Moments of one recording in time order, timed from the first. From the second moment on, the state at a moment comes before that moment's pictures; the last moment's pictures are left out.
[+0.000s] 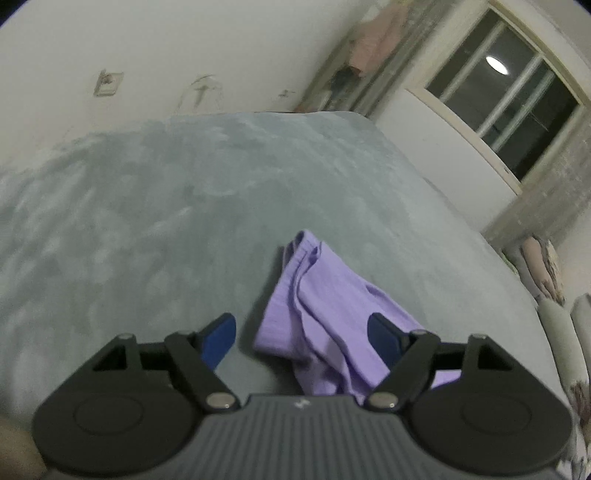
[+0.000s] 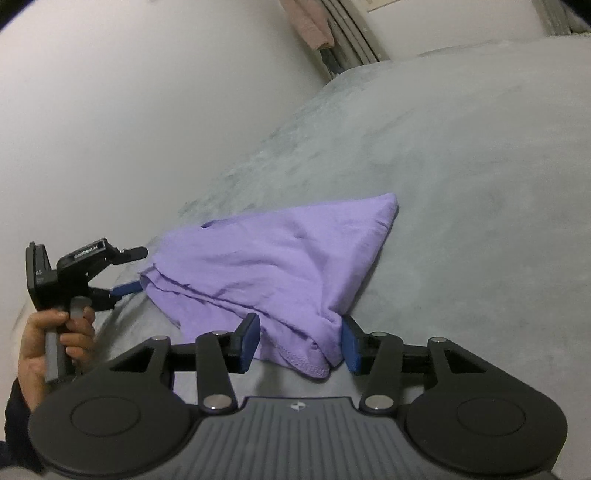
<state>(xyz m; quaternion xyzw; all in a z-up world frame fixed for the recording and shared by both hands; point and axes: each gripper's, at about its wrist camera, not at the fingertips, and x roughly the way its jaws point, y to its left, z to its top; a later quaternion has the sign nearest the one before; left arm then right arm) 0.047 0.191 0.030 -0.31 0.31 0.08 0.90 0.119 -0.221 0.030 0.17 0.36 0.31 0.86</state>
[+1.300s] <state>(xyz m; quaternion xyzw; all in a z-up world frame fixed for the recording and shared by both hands) 0.062 0.191 0.018 -0.27 0.31 0.12 0.90 0.113 -0.222 0.033 0.13 0.37 0.28 0.88</state>
